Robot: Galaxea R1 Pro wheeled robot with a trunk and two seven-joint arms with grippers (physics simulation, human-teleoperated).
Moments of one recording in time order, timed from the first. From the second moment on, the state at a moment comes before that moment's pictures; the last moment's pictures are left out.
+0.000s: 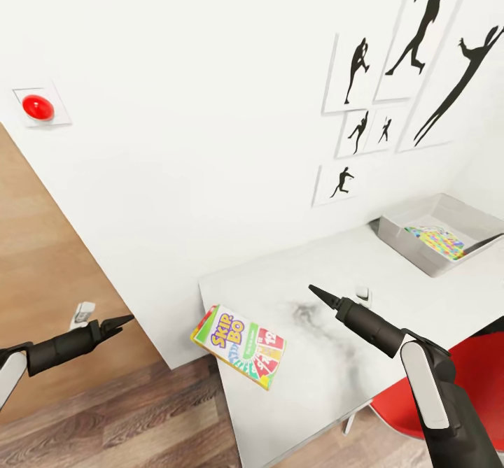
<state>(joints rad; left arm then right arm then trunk) -0.43 0.47 0.19 -1.02 0.65 0.82 -0.84 -0.37 -0.05 -0.22 -1.46 -0.63 0.75 0.72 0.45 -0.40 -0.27</state>
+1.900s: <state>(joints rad) -0.43 0.47 0.19 -1.04 0.61 0.83 -0.89 -0.37 -0.05 -0.21 -1.46 -0.62 0.74 0.73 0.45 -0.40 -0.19</state>
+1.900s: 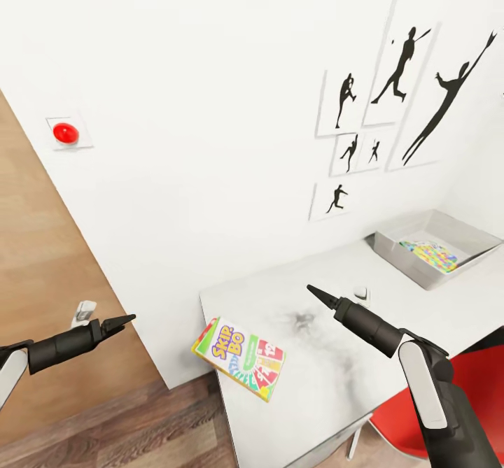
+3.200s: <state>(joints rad) -0.43 0.47 0.19 -1.04 0.61 0.82 -0.89 -0.37 -0.04 -0.20 -1.47 -0.62 0.74 0.73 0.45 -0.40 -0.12</state>
